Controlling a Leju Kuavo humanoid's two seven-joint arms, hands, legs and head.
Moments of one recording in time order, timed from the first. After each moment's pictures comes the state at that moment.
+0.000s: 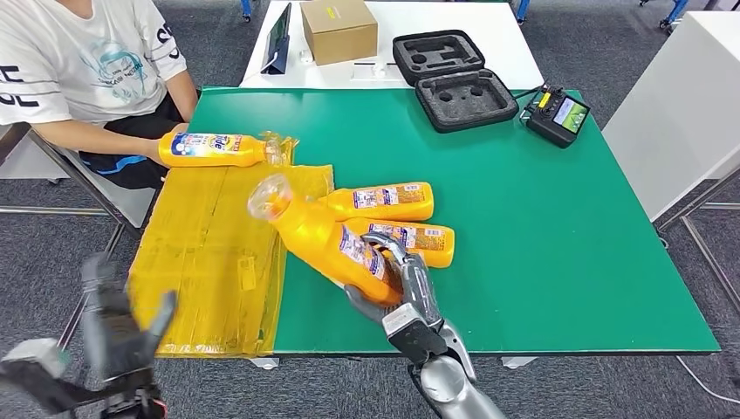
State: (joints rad) left arm 0.25 -0.20 0.12 -1.80 0.24 0.16 -0.56; right arm -0.15 0.10 0.35 -1.30 0.29 -0.45 -0.66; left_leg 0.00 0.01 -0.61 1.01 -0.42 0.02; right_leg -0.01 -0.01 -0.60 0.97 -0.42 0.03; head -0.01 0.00
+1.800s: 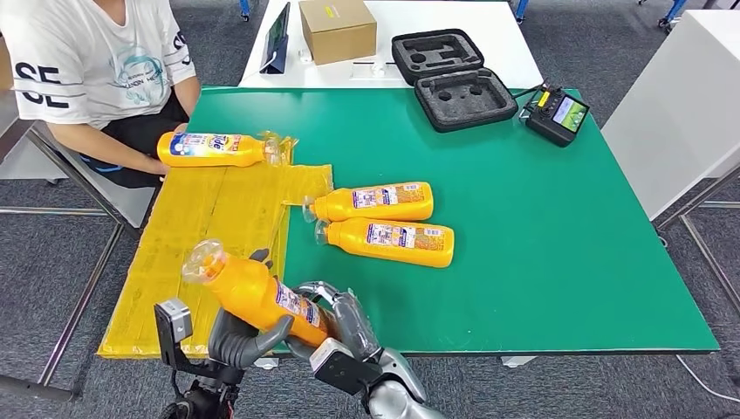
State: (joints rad) left arm 0.11 -0.08 -0.23 -1.55 0.38 -0.05 -0.46; right arm -0.22 0.23 0.54 -0.92 0.31 -0.41 -0.70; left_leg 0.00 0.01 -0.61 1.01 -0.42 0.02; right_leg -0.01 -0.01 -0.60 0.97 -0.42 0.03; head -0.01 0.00
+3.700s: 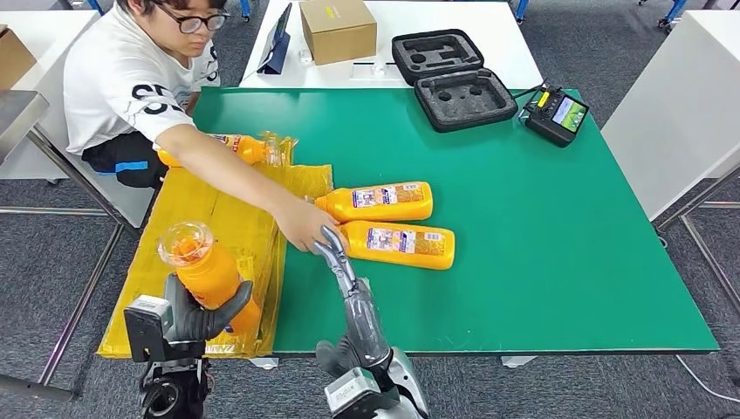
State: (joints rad) left arm 0.05 -0.05 -0.12 -1.52 0.04 0.35 -0.62; right arm -0.12 0.17 0.62 -1.38 0.26 -0.59 -0.70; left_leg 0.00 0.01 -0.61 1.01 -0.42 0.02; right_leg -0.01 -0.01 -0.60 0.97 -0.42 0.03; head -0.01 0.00
